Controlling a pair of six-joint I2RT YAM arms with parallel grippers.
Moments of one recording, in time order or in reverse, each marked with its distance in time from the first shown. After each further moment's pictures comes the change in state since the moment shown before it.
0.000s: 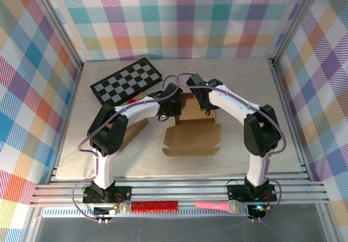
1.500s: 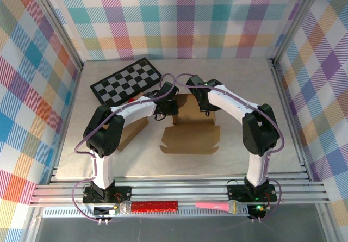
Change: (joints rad) left arm 0.032 -0.041 -0.033 0.011 0.032 0.036; right arm -0.005 0.019 0.006 -0.028 -0.030 0.034
